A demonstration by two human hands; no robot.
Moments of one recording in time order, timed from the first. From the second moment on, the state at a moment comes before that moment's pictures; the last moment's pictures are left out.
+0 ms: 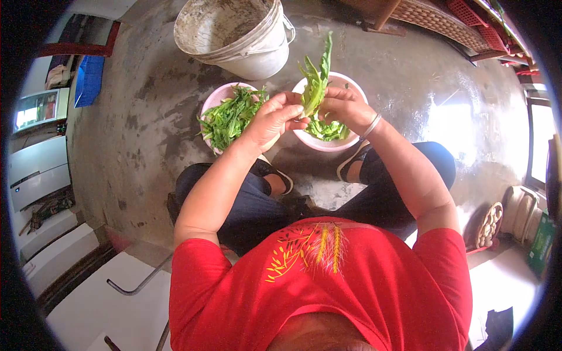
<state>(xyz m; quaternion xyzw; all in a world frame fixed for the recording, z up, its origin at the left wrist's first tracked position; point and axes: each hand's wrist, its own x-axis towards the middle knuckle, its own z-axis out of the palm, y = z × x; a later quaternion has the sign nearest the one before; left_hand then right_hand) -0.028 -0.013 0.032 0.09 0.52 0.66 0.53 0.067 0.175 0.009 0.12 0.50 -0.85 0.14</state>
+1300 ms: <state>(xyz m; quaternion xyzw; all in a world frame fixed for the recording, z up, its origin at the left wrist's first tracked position) -0.031 -0.012 0.030 0.07 0.53 0.73 0.42 0.065 0.176 0.002 0.21 0.40 -0.89 0.00</state>
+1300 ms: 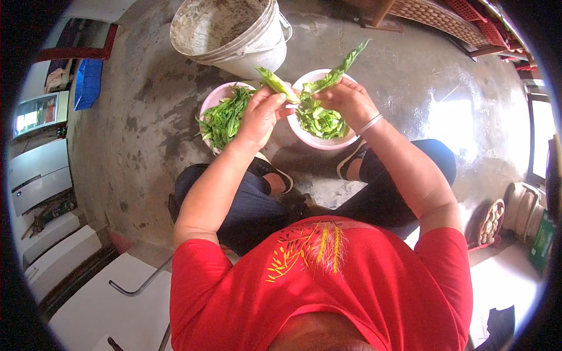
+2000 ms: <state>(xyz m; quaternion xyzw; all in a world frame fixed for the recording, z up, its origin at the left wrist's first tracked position) -0.025 -0.012 0.025 0.21 0.68 0.61 0.35 0.064 0.177 0.000 0.20 0.68 -0.71 0.00</state>
